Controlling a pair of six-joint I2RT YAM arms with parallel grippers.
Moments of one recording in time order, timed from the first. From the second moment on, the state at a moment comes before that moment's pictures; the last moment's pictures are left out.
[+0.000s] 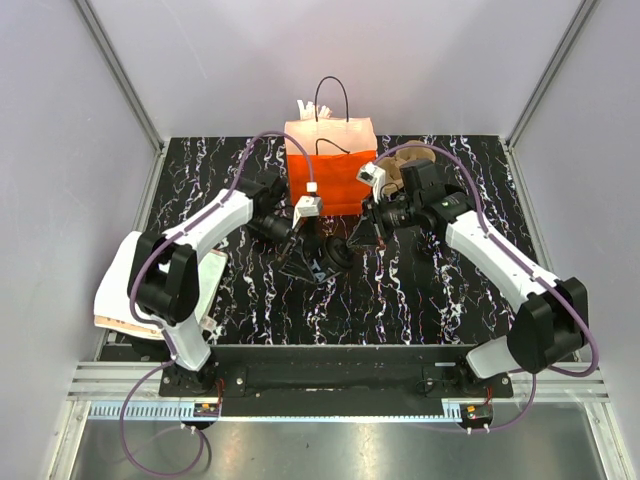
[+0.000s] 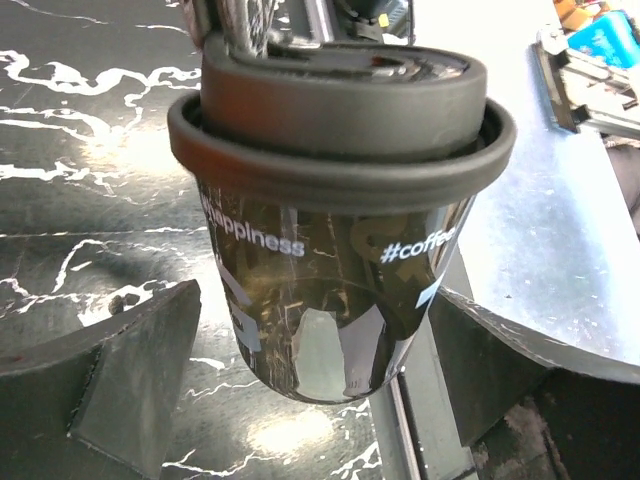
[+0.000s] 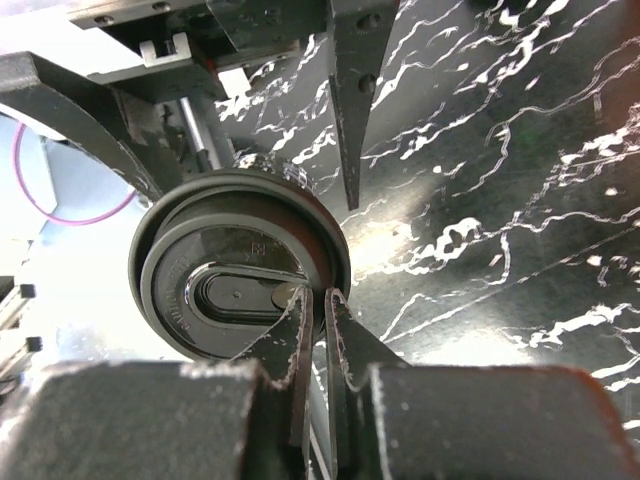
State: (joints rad) left arm -0.43 1.77 1.40 -1.14 1.26 0.98; right arm 0.45 1.45 1.22 -0.52 -0.85 0.01
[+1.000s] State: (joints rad) left arm -0.41 1.65 1.23 -0.45 0.88 0.15; right arm 0.45 1.44 1.31 -0.73 -0.10 -0.01
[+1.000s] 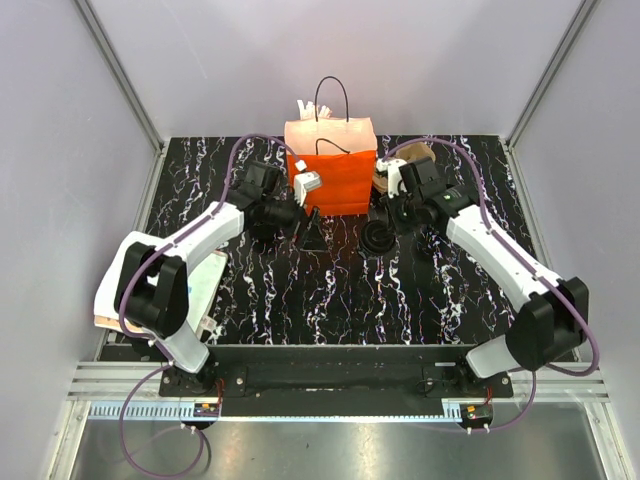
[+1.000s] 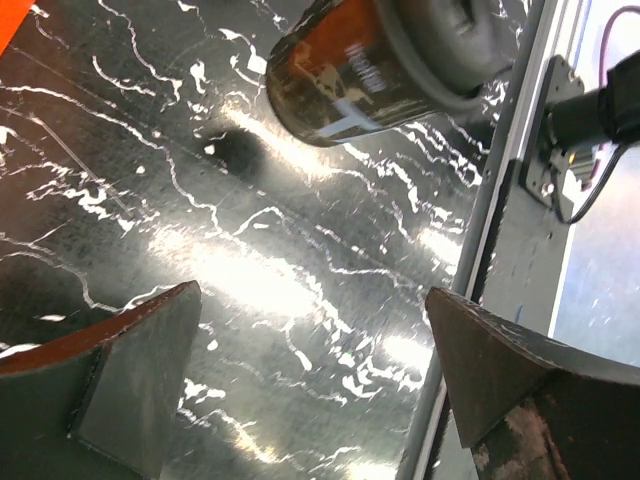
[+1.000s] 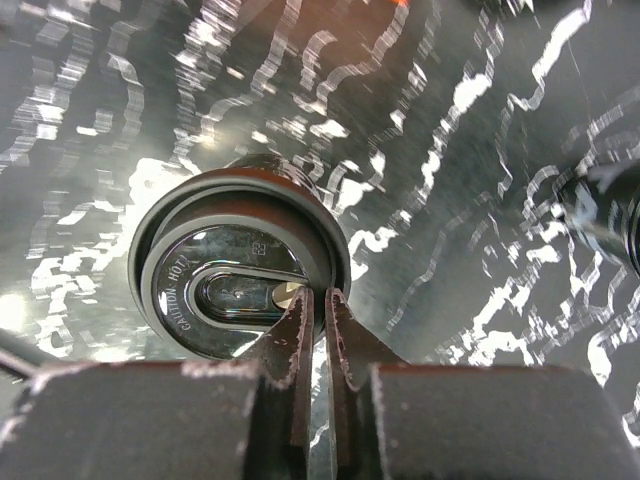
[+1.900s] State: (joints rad) left arm -0.64 1.83 1.38 -0.28 0.67 -0.18; right arm 0.37 1.63 1.31 -0.77 0.12 0.05
